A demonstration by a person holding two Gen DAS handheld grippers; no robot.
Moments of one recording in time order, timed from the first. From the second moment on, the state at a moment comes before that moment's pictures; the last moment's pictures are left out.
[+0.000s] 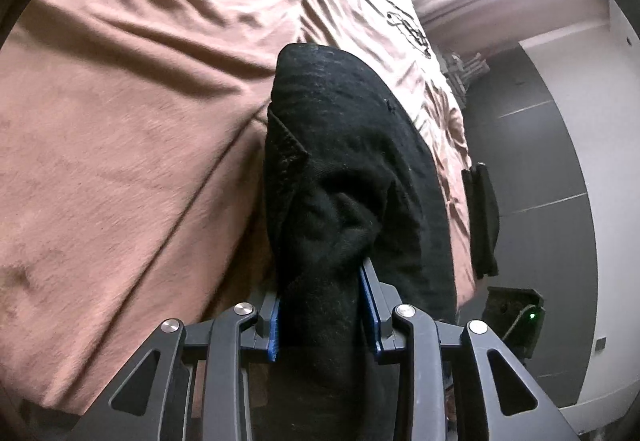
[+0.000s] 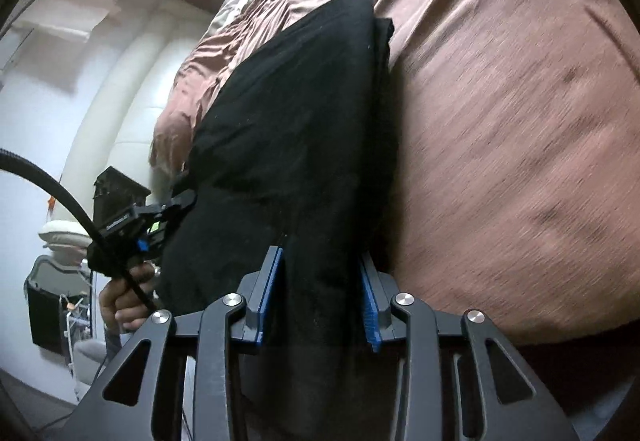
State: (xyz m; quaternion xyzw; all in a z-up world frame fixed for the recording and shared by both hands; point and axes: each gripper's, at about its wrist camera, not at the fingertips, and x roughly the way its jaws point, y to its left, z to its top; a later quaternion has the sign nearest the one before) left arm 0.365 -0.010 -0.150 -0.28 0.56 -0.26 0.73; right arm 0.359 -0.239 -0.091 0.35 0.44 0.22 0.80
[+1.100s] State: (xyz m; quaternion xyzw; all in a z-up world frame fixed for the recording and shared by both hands) left arm 0.423 -0.002 -0.188 -0.29 0.57 -0.25 0.72; right arm 0.456 -0.269 -0.130 0.39 0.45 0.26 0.76
